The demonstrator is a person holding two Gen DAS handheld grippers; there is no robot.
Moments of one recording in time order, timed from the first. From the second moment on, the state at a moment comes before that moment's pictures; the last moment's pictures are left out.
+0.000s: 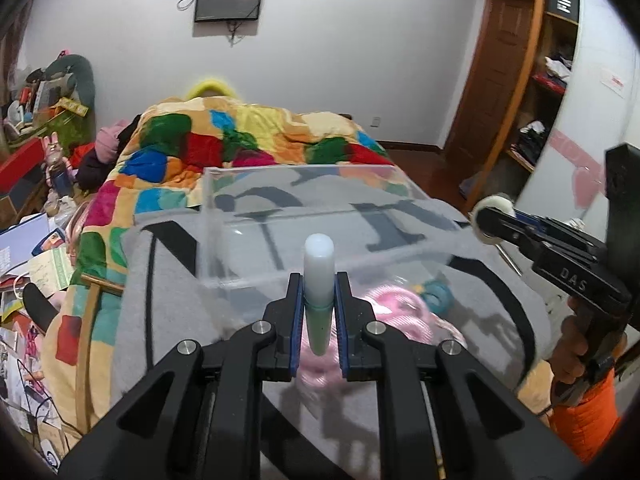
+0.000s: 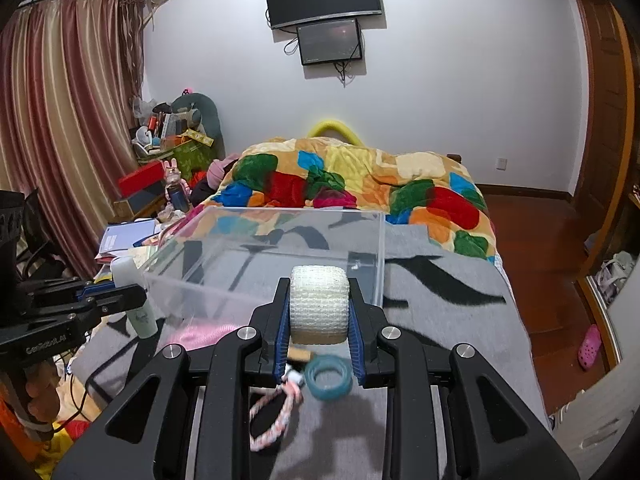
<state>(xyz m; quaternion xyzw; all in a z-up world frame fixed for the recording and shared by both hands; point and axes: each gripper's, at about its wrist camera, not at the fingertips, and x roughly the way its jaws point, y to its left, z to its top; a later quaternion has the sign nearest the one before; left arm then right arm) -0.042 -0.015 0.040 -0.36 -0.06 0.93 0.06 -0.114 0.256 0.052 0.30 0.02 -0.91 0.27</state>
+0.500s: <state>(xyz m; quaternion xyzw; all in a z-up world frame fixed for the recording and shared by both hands) -0.121 -0.028 0.018 -0.40 -0.05 0.91 0.03 -0.186 0.191 0.023 0.37 0.09 -0.89 0.26</state>
